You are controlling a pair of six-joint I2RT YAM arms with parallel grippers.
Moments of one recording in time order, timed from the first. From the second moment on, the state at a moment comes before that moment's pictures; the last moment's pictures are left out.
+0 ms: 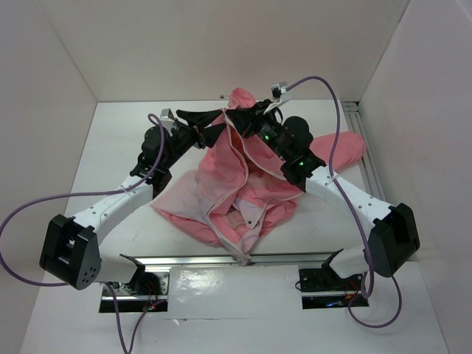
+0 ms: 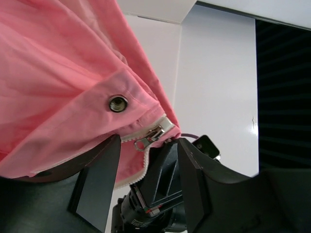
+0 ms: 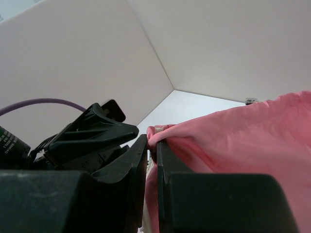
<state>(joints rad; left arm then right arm) -0.42 1.34 0.94 0.49 0.21 -1.81 0.62 1.40 1.13 0.52 -0.09 0.47</state>
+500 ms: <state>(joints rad) -0.42 1.34 0.94 0.55 0.21 -1.83 0.62 1.40 1.14 0.50 -0.09 0.47</state>
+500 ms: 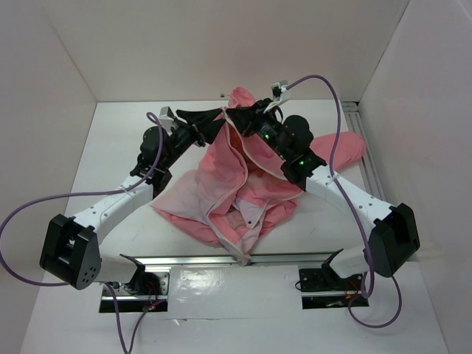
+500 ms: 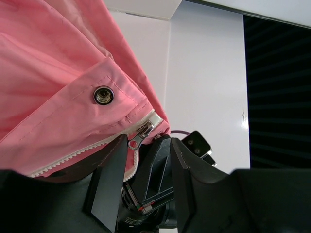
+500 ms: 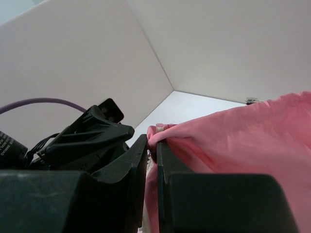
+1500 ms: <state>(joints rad) -0.42 1.34 0.93 0.54 0.20 -1.84 0.62 1.40 1.15 0.48 -0.09 0.47</state>
